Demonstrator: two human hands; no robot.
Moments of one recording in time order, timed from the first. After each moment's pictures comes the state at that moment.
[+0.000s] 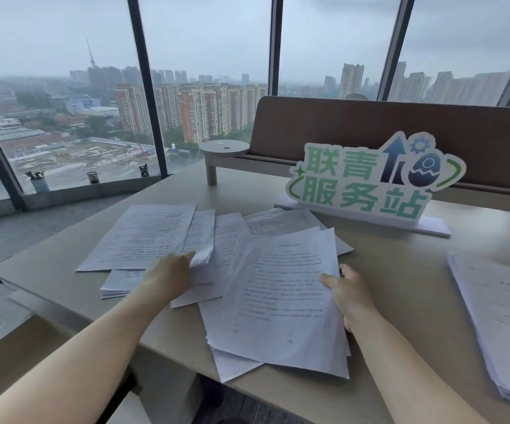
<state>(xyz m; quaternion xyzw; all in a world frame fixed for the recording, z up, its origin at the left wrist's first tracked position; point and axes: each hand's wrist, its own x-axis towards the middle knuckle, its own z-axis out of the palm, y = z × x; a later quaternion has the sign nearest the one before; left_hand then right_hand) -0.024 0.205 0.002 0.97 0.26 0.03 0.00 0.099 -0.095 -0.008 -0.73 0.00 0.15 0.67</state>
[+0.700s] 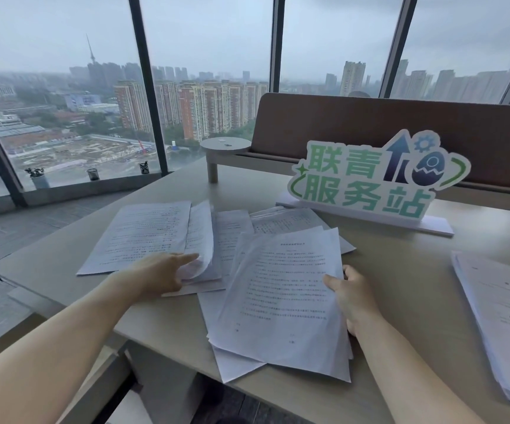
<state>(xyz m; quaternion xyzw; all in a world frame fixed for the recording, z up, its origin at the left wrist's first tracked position) -0.035 0.245 0.010 0.98 0.16 -0.09 0.05 0.097 -0.096 -0.012 -0.73 -0.01 0.14 0.67</state>
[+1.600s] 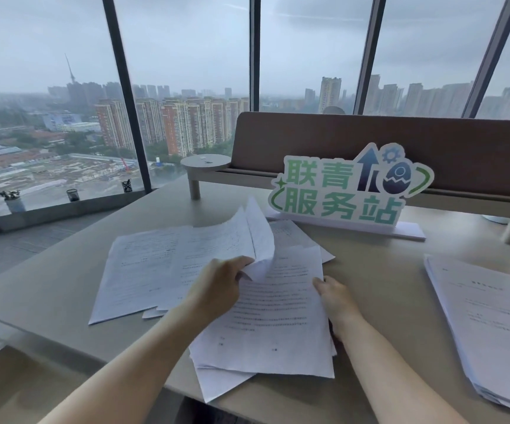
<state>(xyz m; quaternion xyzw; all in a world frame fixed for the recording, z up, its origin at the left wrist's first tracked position) 0.004 0.105 0.028 0.95 0.00 0.25 0.20 0.097 -0.105 0.001 -0.73 0.01 0.16 0.67</state>
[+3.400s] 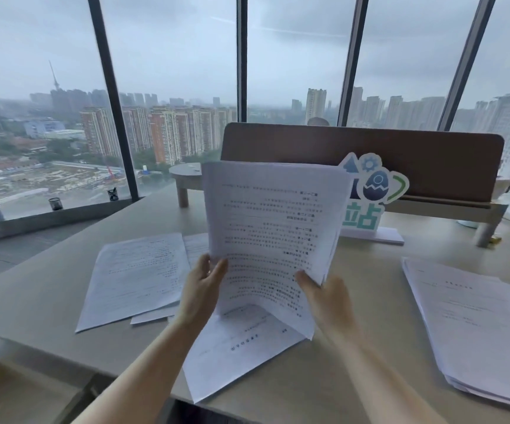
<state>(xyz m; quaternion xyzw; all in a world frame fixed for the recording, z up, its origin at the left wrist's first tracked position) -0.010 0.086 0.032 0.72 0.12 0.27 0.63 0.063 -0.122 0.030 -0.77 -0.15 -0.01 0.62</state>
